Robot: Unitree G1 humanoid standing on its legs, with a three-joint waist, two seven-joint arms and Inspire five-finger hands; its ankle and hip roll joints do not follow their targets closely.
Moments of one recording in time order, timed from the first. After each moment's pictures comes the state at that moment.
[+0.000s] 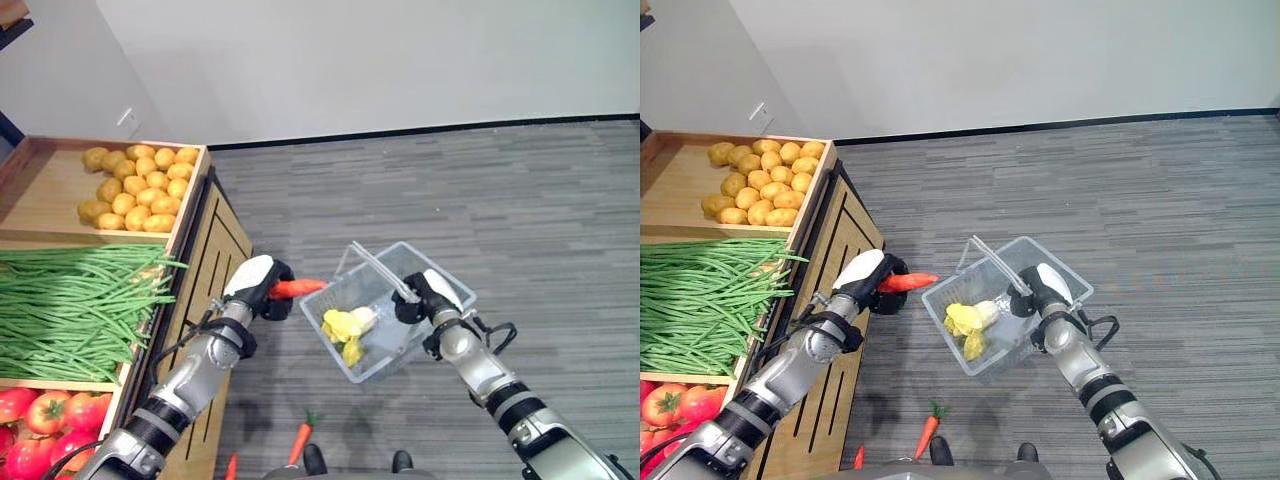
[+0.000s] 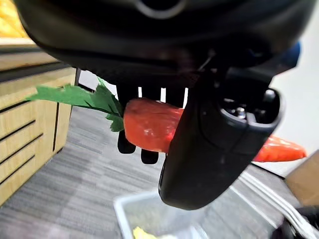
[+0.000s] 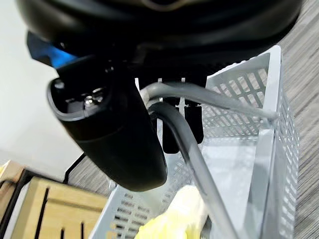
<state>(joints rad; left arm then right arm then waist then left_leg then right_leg) -0.24 0.52 -0.50 0.19 0.38 0.12 0.10 -0.34 -0.44 0.49 0.51 -0.16 0.19 -0.18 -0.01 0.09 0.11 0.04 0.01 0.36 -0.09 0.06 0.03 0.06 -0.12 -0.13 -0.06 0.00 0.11</state>
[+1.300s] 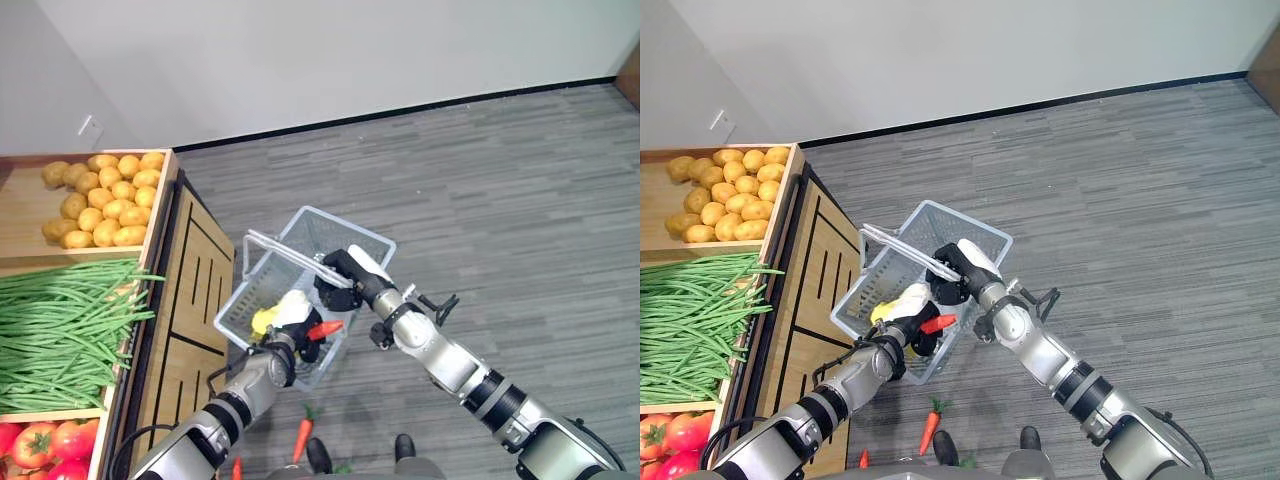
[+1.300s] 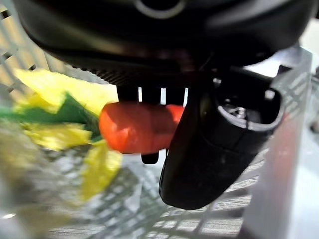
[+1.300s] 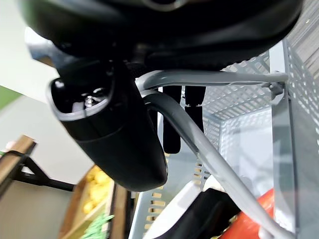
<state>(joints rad) -0.37 0.24 -0.68 0.72 0.49 0.16 0.13 -0.40 -0.43 0.73 0.08 0.04 0.17 -0.12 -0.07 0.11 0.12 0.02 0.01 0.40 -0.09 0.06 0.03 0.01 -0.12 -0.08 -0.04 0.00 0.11</state>
